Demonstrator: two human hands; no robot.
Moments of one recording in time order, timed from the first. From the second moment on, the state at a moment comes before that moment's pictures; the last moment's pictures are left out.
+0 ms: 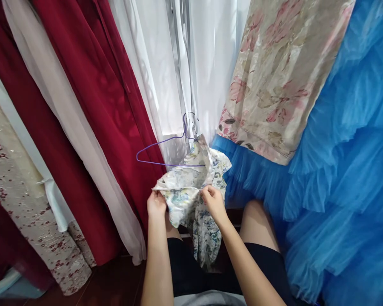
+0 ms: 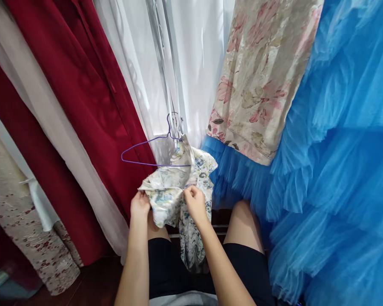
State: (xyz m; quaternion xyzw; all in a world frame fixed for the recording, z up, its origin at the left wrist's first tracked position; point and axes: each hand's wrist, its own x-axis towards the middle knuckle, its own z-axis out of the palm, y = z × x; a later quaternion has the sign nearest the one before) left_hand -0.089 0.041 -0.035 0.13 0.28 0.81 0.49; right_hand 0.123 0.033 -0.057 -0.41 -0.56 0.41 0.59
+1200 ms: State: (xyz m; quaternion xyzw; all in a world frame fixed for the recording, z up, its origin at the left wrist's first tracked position) left_hand -0.039 -0.039 -0.034 0.74 0.51 0.32 0.29; right_hand 0.298 0.097 0.048 -0.39 -0.58 0.36 0.62
